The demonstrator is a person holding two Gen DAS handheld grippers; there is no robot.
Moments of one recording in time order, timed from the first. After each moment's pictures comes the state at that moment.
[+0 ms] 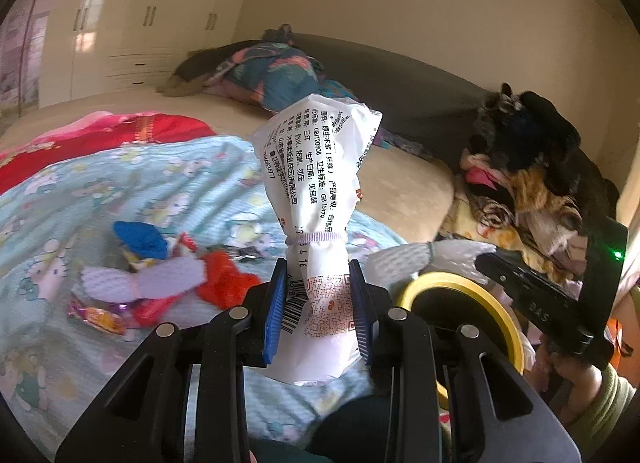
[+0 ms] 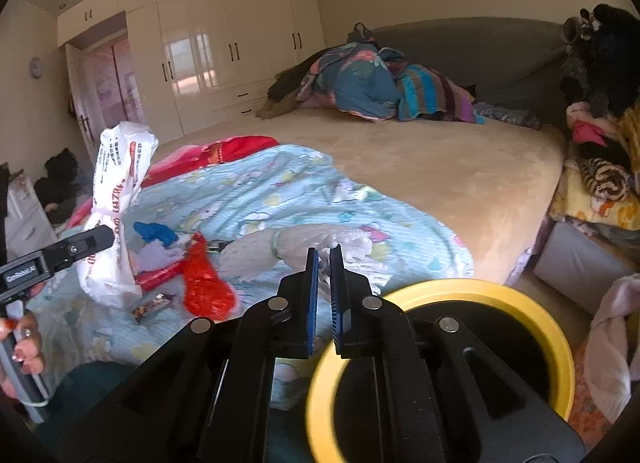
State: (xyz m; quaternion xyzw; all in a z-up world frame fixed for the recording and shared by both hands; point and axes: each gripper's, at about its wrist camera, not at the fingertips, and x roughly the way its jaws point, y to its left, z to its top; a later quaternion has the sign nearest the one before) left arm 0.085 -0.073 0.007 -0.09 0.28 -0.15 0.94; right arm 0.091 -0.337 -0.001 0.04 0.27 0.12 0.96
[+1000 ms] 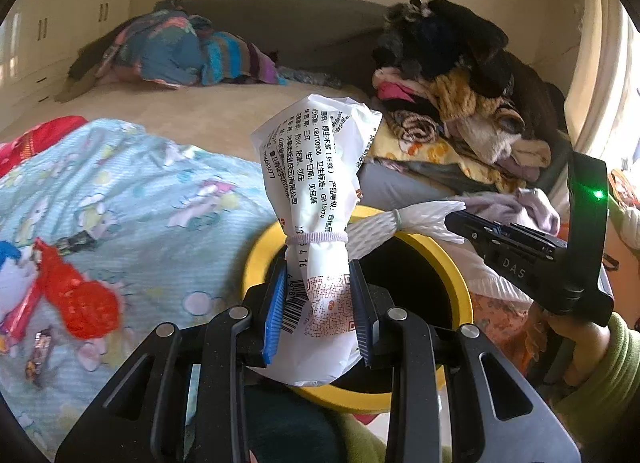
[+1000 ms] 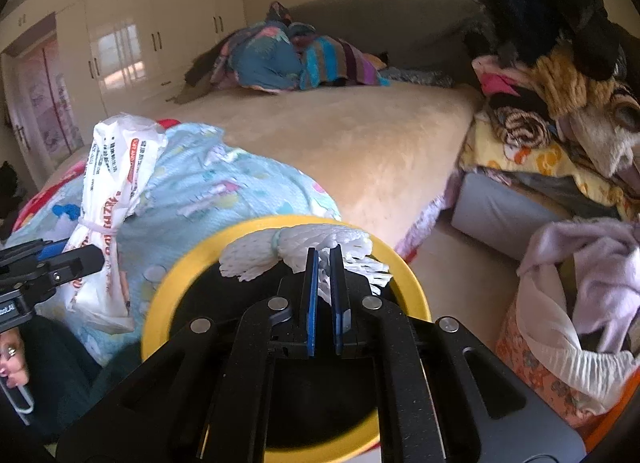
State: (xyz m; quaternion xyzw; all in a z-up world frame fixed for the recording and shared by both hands) left arm 0.090 -0.247 -0.041 0.01 0.35 -0.29 0.89; right arm 0.058 -0.471 -0.041 0.06 0.33 -0.02 0.94
